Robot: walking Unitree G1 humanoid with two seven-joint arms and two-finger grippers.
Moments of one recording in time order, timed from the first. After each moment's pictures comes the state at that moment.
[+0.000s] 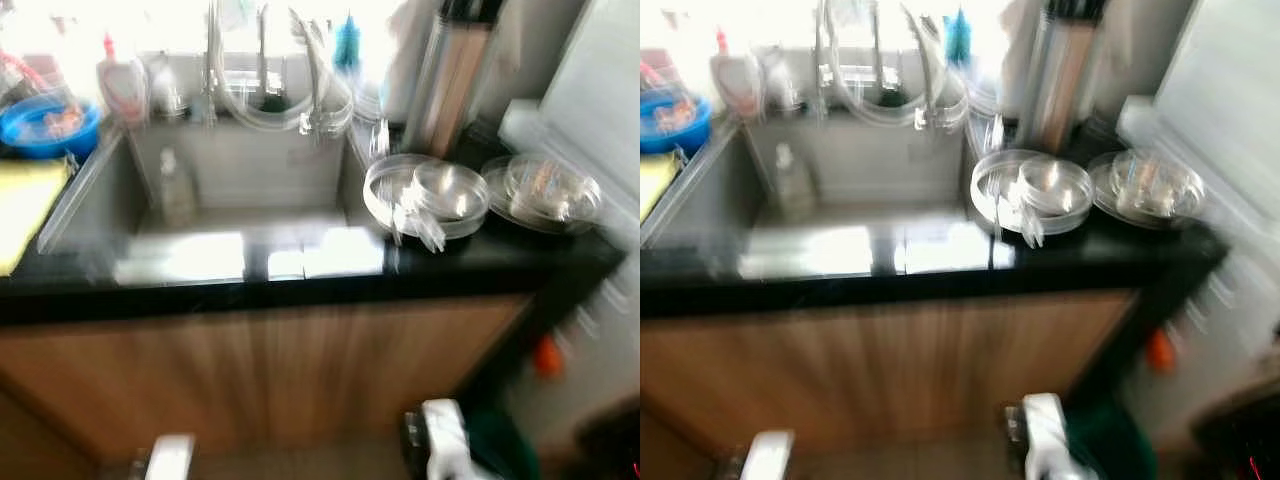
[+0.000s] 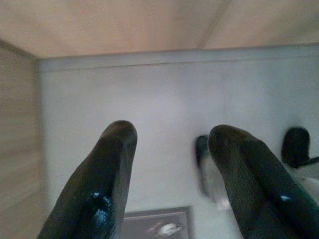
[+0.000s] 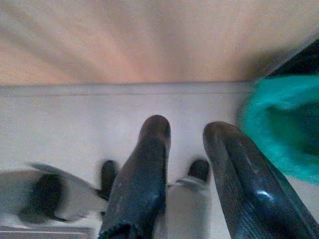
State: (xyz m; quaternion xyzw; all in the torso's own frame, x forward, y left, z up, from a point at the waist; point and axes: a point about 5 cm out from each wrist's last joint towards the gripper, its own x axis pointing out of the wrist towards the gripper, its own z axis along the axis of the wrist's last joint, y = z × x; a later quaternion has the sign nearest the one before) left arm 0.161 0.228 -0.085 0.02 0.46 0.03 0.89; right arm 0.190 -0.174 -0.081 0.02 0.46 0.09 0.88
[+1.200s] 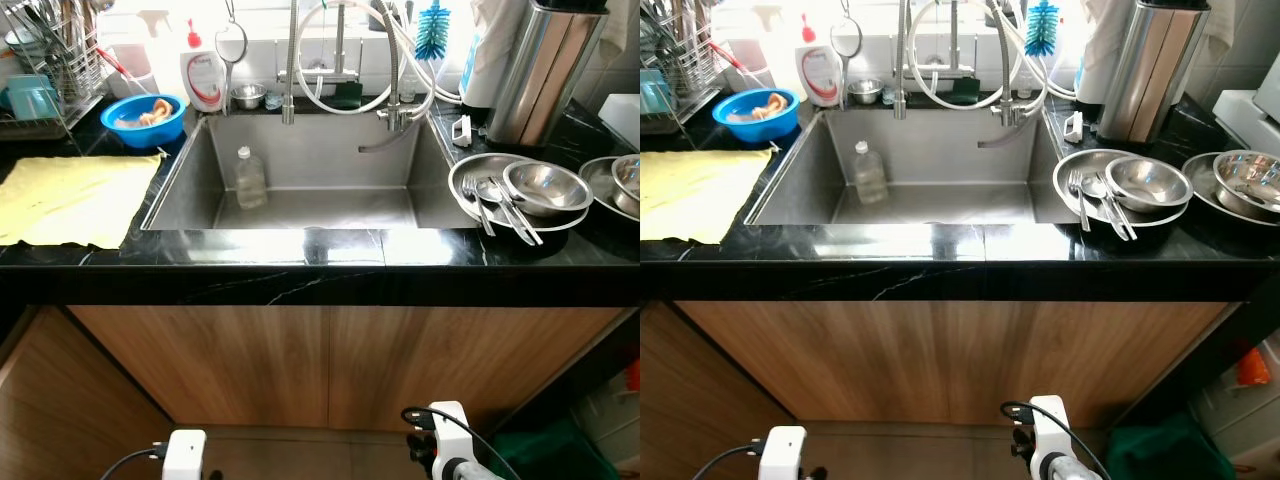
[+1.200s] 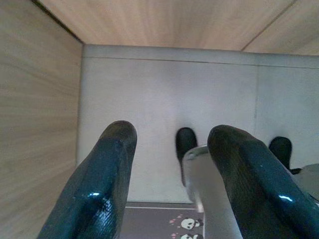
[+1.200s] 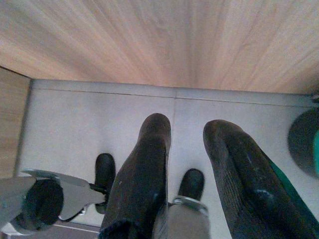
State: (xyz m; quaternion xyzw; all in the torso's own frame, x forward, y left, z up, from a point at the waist) left arm 0.178 0.196 -0.083 0.01 0.44 0.01 0.90; right arm 0.198 -0.180 -0.076 0.02 0.44 0.06 0.89
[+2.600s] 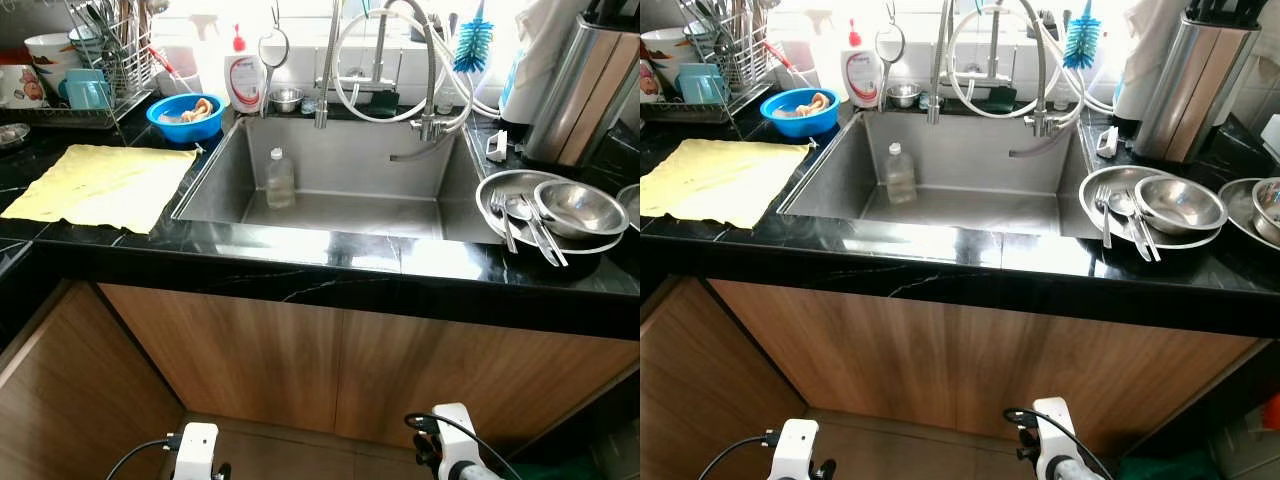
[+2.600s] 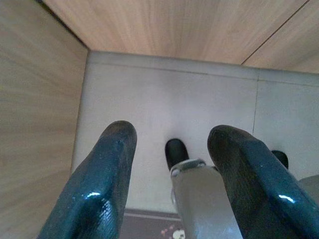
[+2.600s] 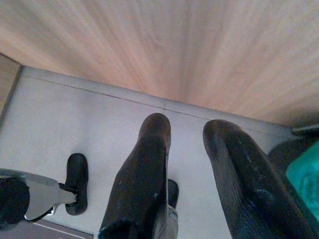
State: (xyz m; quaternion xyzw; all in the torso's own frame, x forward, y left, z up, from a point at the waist) left arm 0.186 0.187 -0.079 0.04 0.41 -0.01 0.91; right arm 0.191 -0.193 -0.077 0.00 0.43 0.05 0.90
